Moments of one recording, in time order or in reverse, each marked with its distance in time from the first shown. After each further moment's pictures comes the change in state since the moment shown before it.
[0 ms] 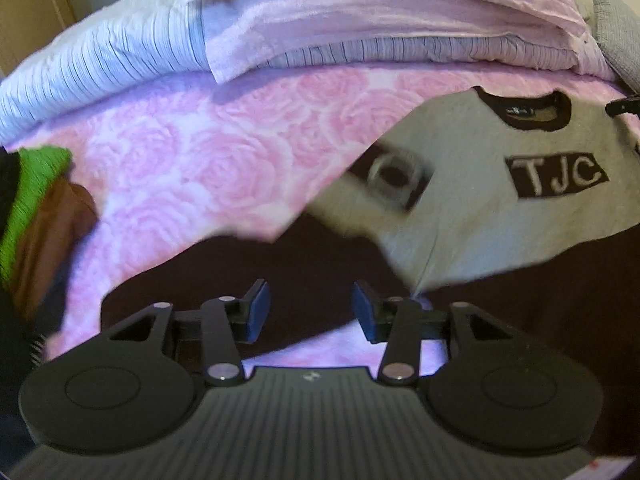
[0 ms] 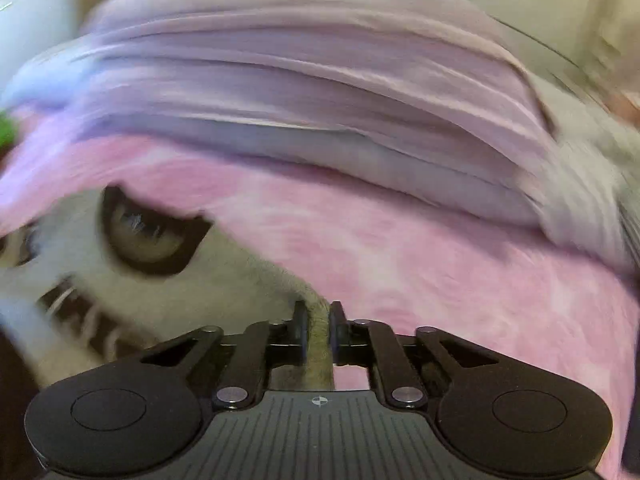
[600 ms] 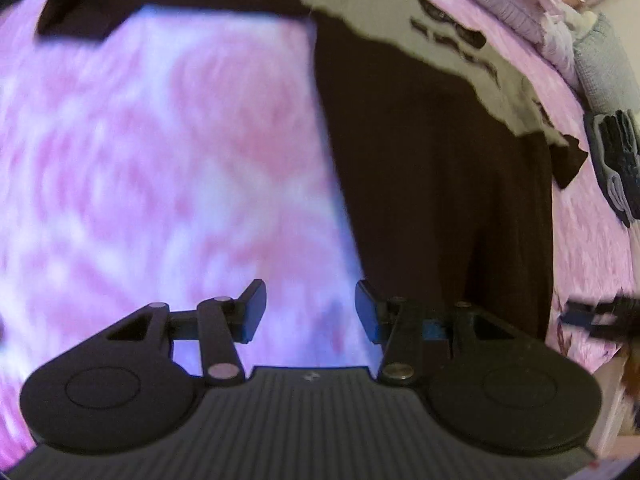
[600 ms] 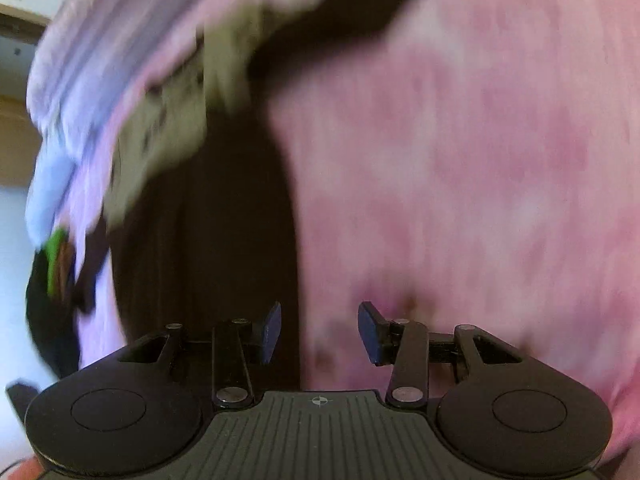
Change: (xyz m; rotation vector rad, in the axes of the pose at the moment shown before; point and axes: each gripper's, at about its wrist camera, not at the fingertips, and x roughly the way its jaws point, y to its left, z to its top) left arm -0.069 -0.058 -0.177 -0.366 0.299 -0.275; right arm -0.177 0.050 -0.266 0.885 0.418 0.333
